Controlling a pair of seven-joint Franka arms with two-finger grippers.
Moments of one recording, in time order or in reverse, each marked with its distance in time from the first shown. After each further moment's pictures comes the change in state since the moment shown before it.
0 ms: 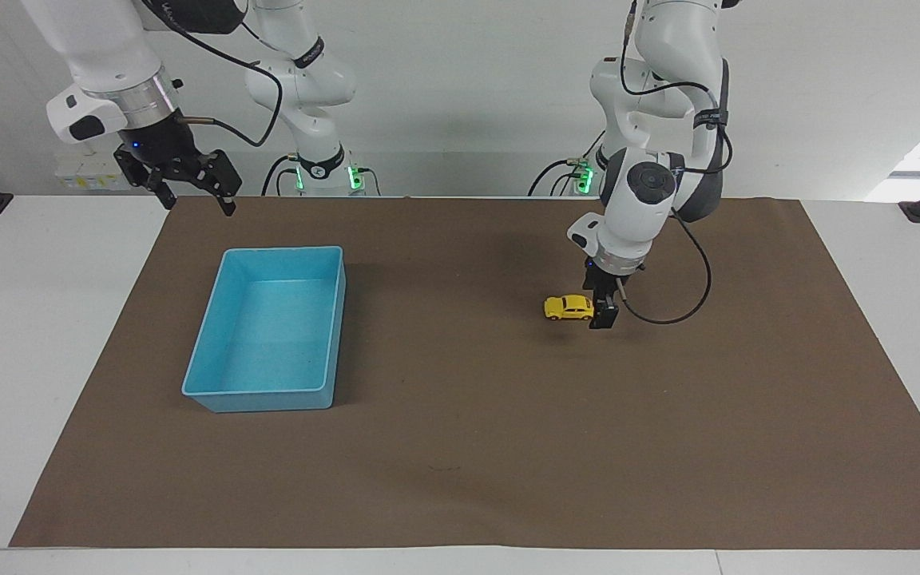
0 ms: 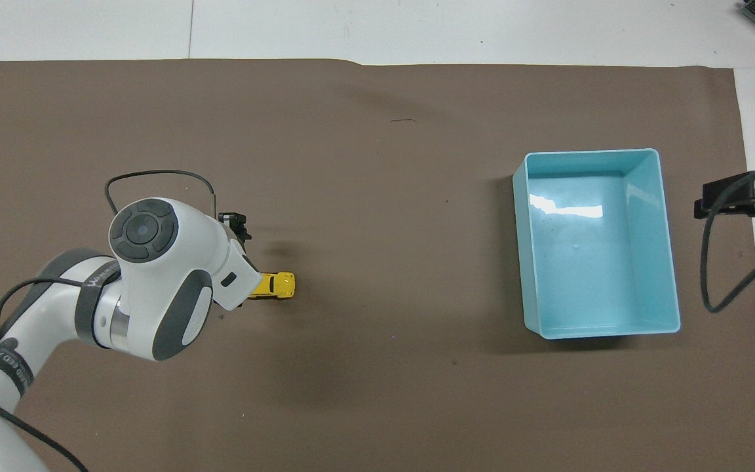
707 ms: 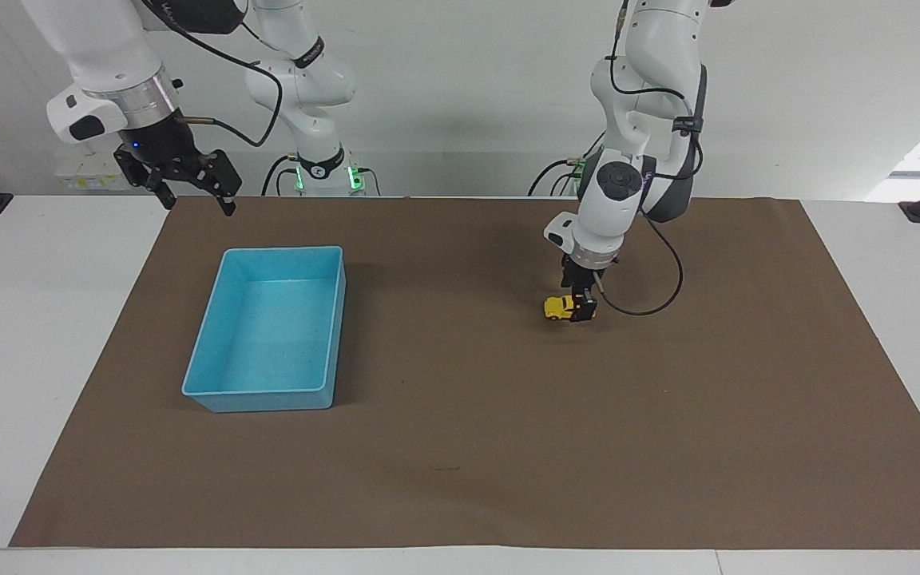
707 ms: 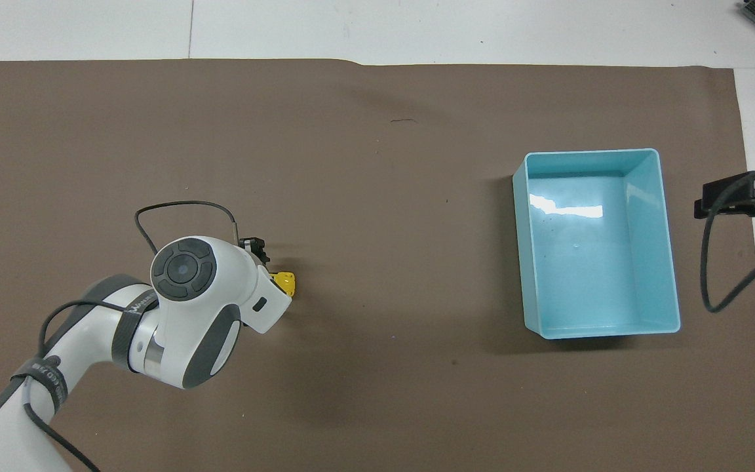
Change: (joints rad) left arm -0.080 -0.013 -0.001 -0.091 0.000 0.074 -0.164; right arm 0.000 0.000 0.000 0.000 0.000 0.000 0.000
